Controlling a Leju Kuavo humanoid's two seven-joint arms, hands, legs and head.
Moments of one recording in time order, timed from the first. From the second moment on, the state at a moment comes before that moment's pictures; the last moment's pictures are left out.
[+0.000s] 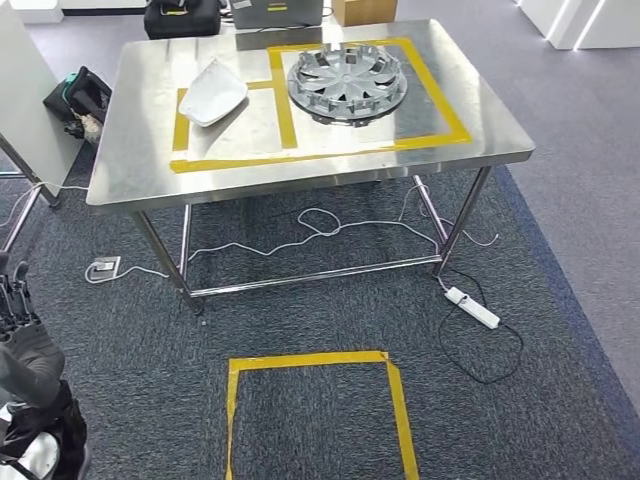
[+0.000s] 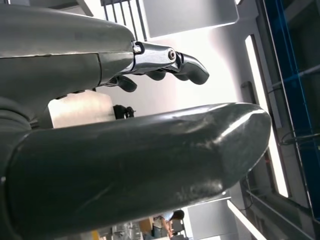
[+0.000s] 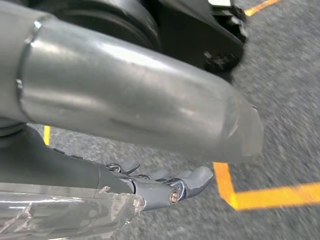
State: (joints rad) left arm 0.18 -0.05 -0.09 -1.87 0.01 0.17 -0.70; right arm -0.06 0.00 0.75 -0.15 -0.83 -0.11 -0.23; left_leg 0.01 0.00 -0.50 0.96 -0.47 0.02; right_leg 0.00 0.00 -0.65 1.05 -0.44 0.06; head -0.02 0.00
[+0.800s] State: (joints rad) left arm 0.18 -0.05 -0.09 -1.87 0.02 0.16 -0.70; right arm -0.06 0.00 0.75 -0.15 -0.83 -0.10 -0.23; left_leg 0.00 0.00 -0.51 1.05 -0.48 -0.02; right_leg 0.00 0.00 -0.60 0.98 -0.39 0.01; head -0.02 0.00
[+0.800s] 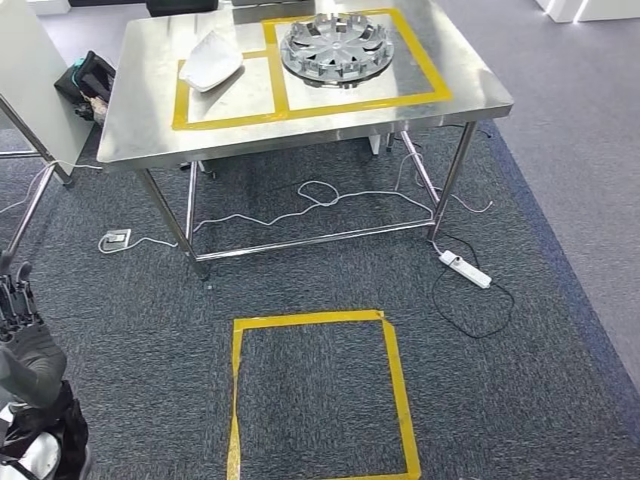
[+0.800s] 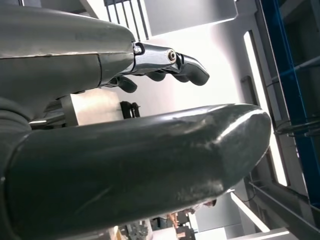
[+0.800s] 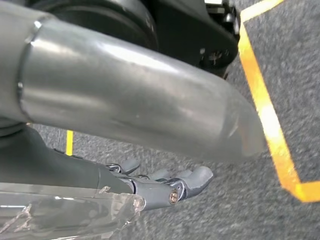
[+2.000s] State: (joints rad) left arm 0.19 -0.05 -0.09 -1.88 0.00 0.18 -0.70; right arm -0.05 0.00 0.76 -0.14 -0.83 -0.14 -0.25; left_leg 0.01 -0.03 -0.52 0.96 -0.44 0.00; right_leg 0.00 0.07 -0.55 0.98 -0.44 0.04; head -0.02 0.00
